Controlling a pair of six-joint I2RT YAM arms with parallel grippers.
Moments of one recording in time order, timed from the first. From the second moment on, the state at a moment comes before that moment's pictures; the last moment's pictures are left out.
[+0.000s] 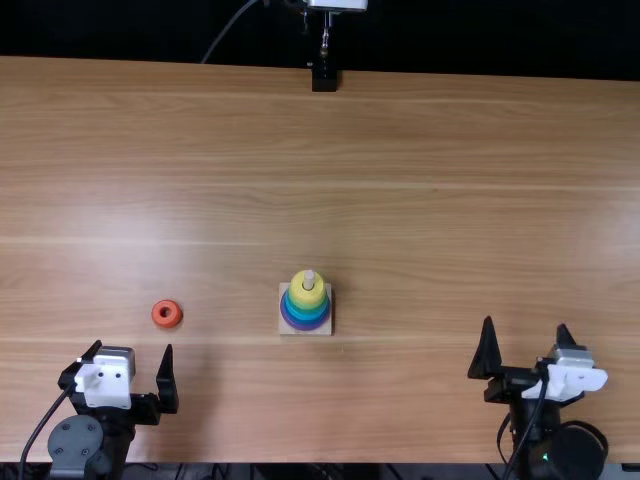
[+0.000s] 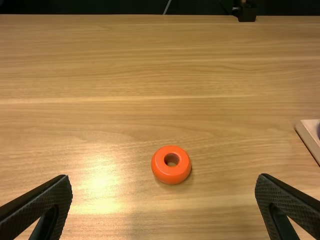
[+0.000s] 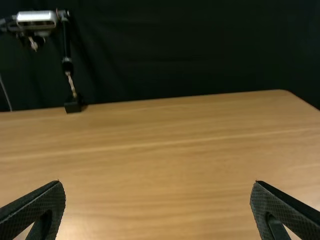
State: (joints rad) left arm -0.03 0.02 0.12 -0.46 0.04 -0.04; right arm -0.03 0.13 0.22 -0.18 0.03 0.02
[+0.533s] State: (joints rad) left arm -0.03 0.02 0.12 -0.46 0.04 -0.04; right arm -0.05 0.01 0.06 -0.17 0.02 0.02
